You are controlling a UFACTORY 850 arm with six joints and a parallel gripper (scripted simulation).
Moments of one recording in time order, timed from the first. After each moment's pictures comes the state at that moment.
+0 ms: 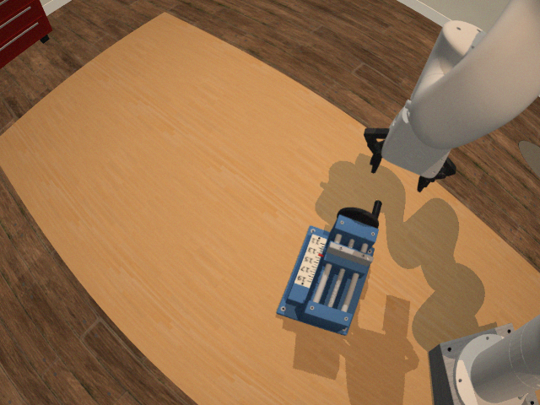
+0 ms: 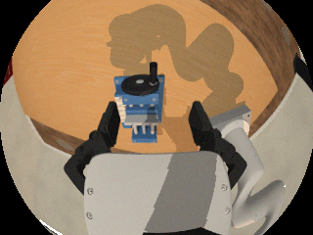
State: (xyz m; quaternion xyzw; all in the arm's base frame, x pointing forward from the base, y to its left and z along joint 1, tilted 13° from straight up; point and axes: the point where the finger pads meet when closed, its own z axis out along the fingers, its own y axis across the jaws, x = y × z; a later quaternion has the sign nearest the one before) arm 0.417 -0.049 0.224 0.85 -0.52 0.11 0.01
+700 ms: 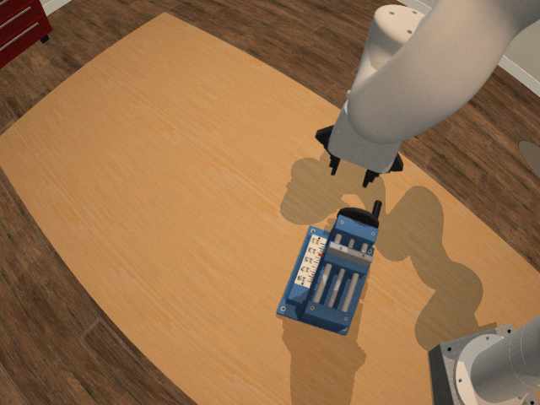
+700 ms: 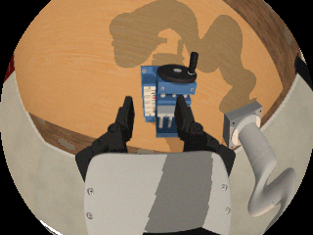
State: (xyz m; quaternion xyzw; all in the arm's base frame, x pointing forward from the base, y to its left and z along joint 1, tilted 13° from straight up) arm 0.476 0.014 0.227 0.85 -0.51 0.11 0.01
